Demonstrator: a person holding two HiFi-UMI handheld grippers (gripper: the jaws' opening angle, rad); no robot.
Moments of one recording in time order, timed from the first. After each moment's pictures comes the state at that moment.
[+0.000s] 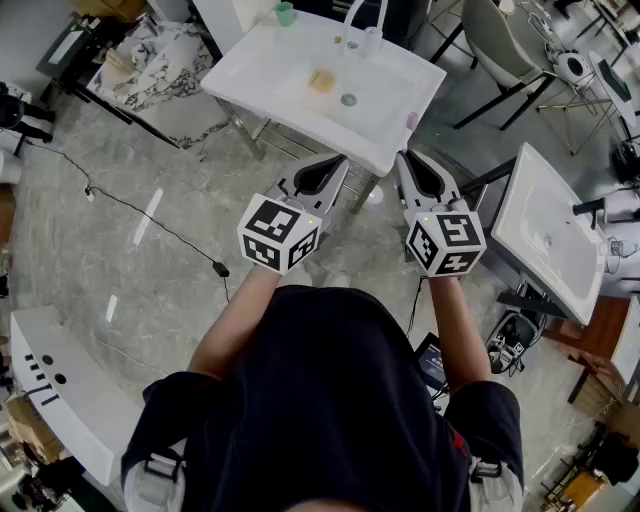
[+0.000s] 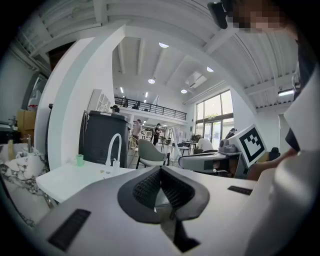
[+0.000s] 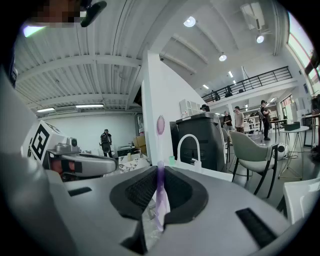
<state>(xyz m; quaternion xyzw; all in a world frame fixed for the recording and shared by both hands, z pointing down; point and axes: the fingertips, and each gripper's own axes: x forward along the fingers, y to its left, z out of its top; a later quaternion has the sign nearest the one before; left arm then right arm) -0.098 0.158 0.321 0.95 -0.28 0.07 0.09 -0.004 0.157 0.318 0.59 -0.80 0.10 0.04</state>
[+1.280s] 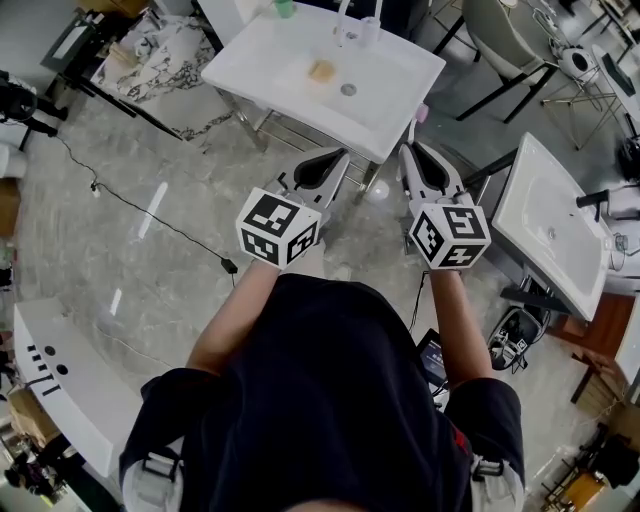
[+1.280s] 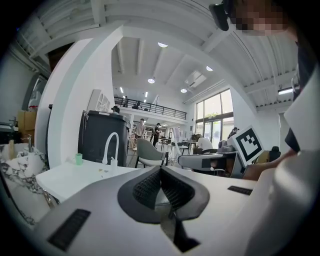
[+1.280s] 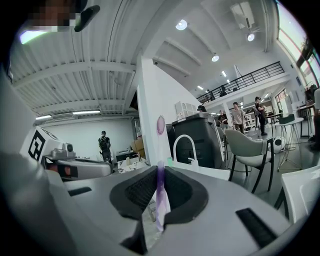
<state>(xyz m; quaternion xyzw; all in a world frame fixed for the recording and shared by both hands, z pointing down) -0.087 0.183 0.326 0.95 -0.28 0.07 0.08 0.017 0.178 0.324 0.60 -0.79 0.11 0.01</state>
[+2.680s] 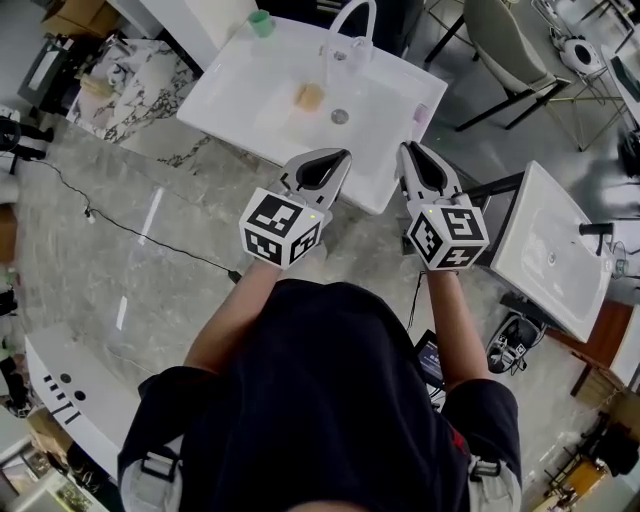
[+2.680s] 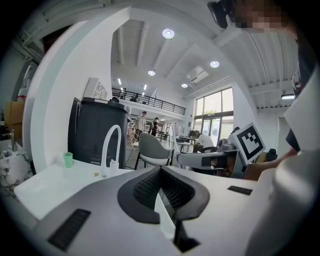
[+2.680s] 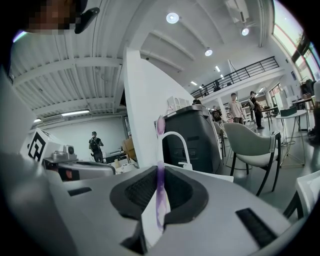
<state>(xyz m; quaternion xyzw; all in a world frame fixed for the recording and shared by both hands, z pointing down) -0.031 0.023 0.346 0.96 -0.25 0.10 0.11 0.066 0.023 0.342 0.62 -0.77 0.15 0.00</state>
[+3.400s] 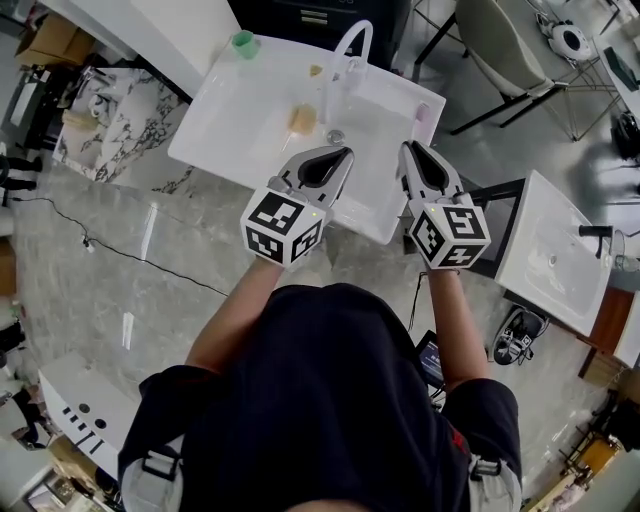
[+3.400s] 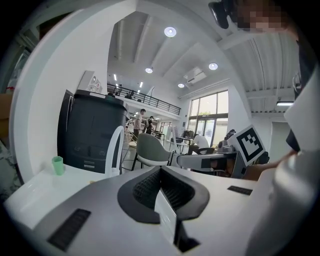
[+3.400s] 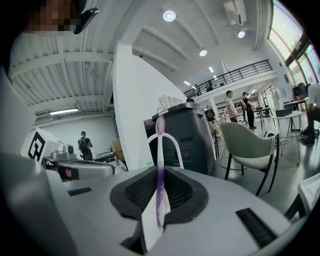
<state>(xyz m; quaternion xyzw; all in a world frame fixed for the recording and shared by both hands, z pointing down) -0.015 -0.070 0.342 0.97 -0.20 0.10 0.12 0.082 -0.062 0.341 0.65 -0.74 0.16 0.01</state>
